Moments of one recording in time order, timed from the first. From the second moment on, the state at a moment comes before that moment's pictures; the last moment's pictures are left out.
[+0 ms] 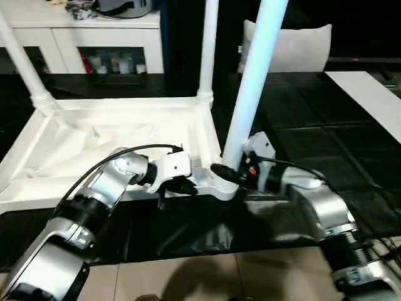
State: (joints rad) left arm -0.65 0.43 -0.39 0.58 0.09 0.08 -1.17; right arm -0.43 -0.25 0.18 0.28 0.19 0.29 0.77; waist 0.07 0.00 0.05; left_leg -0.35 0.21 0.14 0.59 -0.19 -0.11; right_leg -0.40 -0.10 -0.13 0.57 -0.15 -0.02
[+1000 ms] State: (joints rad) left arm -0.44 0.30 -0.29 0.10 0.13 0.63 -0.77; right arm -0.57 -0.10 0.12 0.48 0.14 0.29 0.51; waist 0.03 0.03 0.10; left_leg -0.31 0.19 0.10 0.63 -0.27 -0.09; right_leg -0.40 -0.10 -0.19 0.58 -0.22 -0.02
